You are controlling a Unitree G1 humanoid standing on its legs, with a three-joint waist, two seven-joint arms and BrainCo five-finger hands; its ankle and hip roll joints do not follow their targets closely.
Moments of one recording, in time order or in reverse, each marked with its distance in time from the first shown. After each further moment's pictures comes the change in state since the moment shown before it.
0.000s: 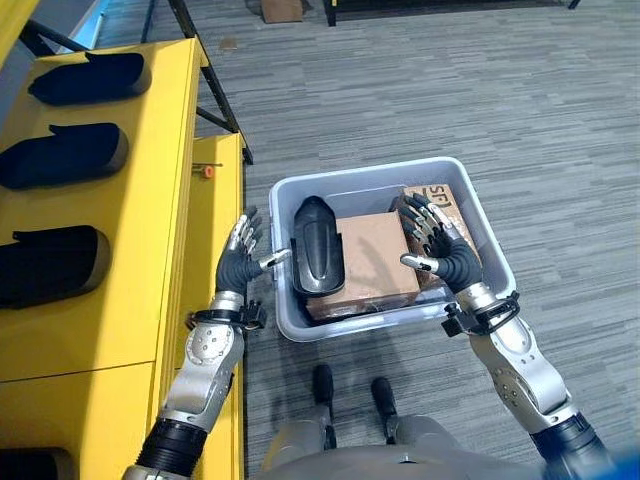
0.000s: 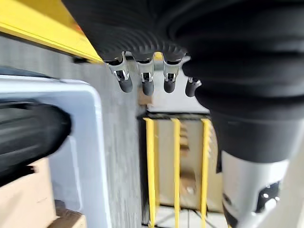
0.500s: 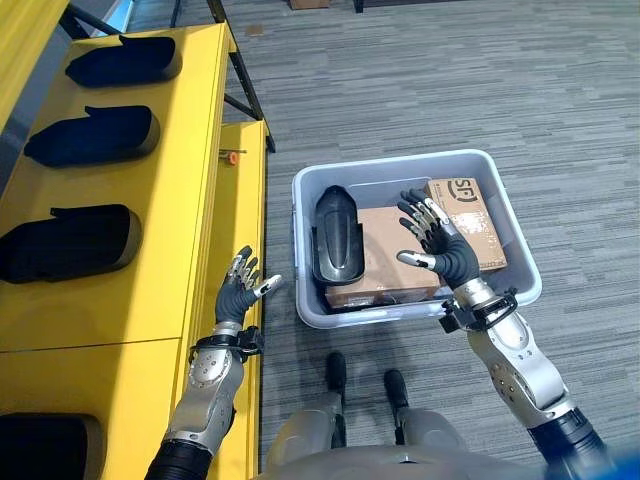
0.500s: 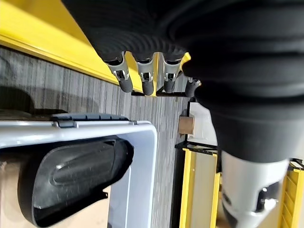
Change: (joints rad) left arm 0.108 -0.077 0.038 0.149 -0.159 0.021 -0.041; right arm -0.017 0.004 0.006 0.005 -0.019 0.008 0.006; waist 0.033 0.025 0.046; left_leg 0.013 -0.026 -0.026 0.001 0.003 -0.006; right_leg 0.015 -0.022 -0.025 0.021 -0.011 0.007
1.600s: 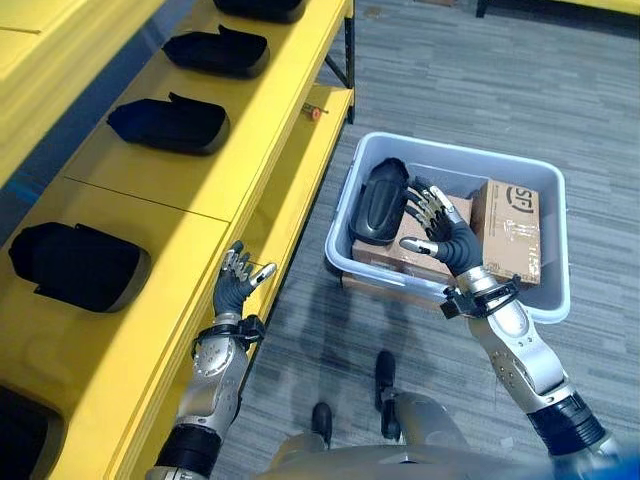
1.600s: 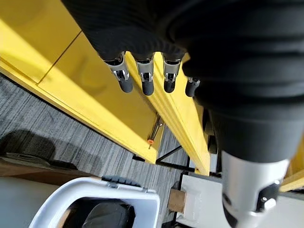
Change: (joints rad) left arm -0.069 -0.040 0.034 0.109 -0.008 -0.014 0.057; right arm -0.074 -0.015 -0.005 0.034 0.000 -0.009 -0.044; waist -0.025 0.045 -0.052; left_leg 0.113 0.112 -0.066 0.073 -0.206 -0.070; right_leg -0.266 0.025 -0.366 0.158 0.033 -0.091
